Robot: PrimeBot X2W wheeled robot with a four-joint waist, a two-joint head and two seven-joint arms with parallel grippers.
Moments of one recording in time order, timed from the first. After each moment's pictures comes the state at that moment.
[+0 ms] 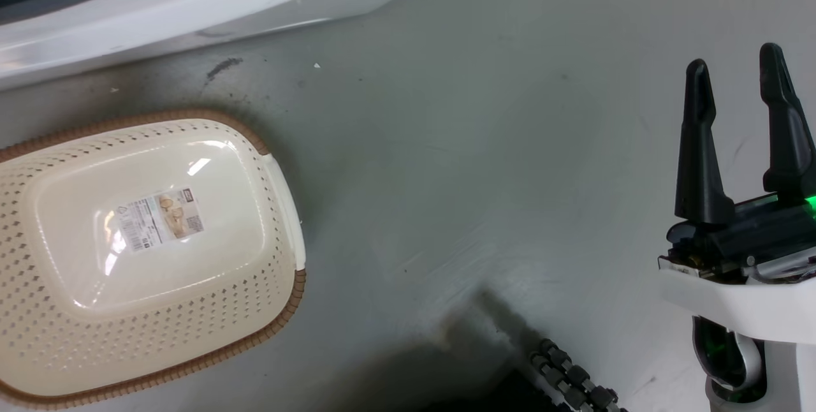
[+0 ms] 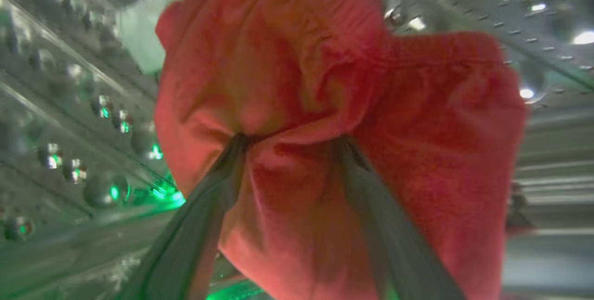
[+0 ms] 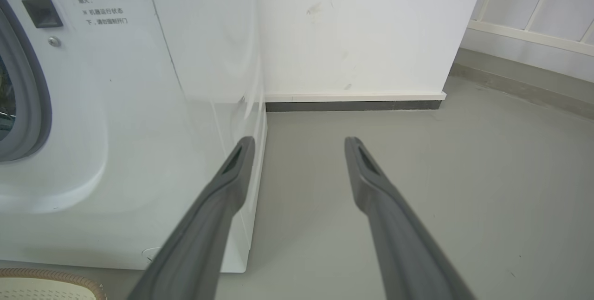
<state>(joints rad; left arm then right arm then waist) -1.60 0.62 -0.41 0.80 -0.51 -0.12 0.78 -0.24 -0.05 0.06 -0.31 0.21 0.13 -0.26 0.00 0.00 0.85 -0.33</state>
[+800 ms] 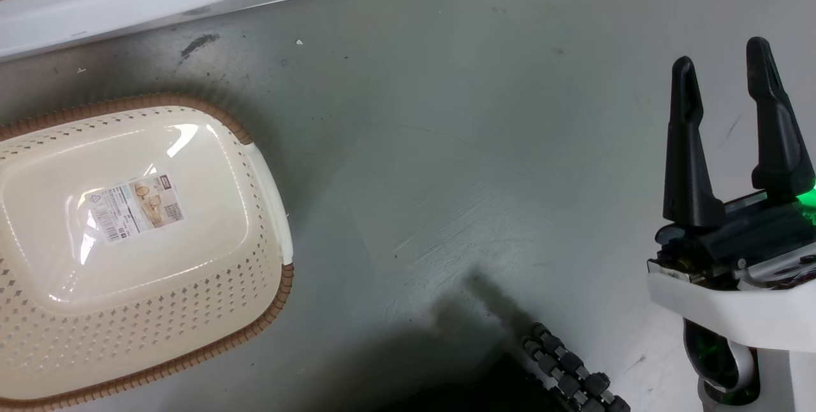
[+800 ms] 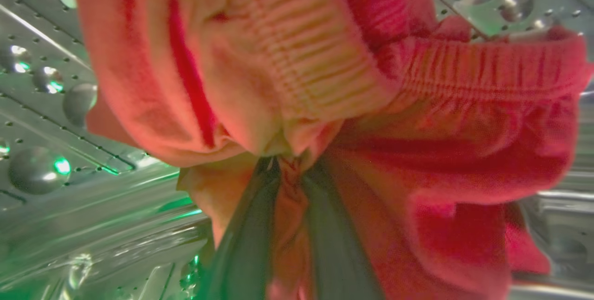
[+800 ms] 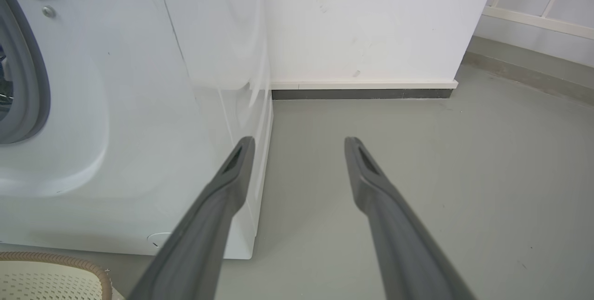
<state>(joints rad) -1.75 0.59 -0.45 0.91 -0.53 -0.08 1.02 -0.25 -0.05 0.10 -0.34 0.21 0.13 -0.26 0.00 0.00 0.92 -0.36</state>
